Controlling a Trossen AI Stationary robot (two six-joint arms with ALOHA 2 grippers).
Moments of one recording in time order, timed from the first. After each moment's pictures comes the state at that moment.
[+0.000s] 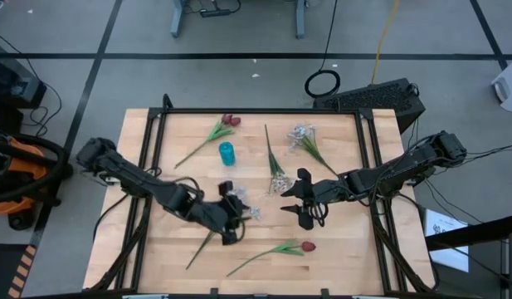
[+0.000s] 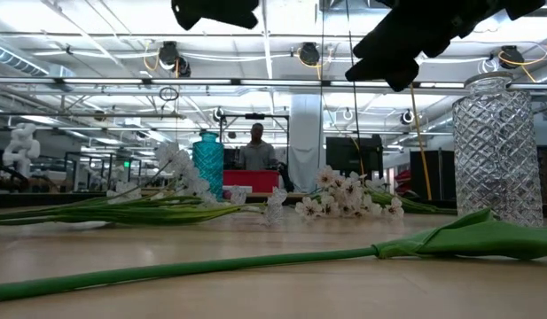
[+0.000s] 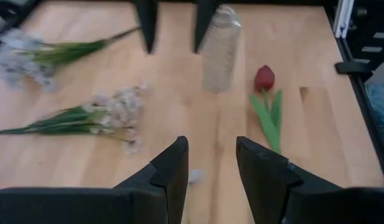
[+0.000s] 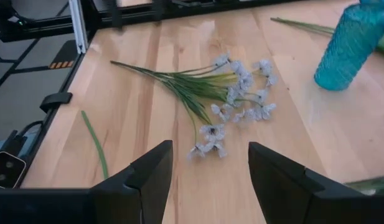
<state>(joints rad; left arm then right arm) -0.45 1.57 1.19 -0.34 -0.43 -0.35 0.31 1.30 0.74 0.03 0.22 0.33</state>
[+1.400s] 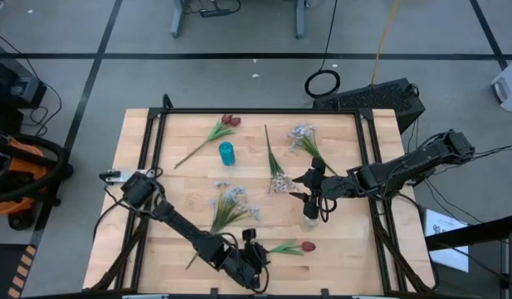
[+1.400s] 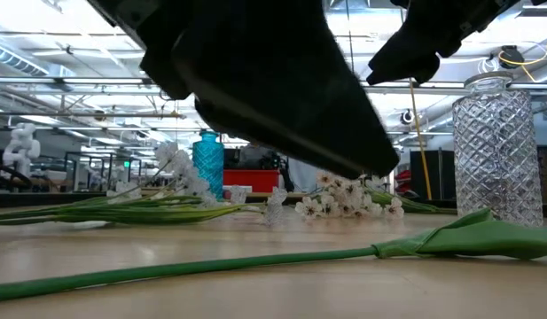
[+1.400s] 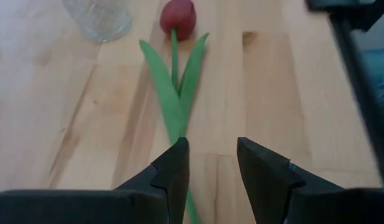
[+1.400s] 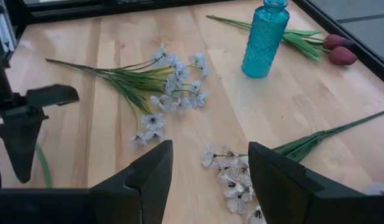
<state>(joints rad) -0.62 2.16 1.43 -0.09 -0.50 -0.49 0.31 1.16 0.74 -0.19 0.42 0.35</state>
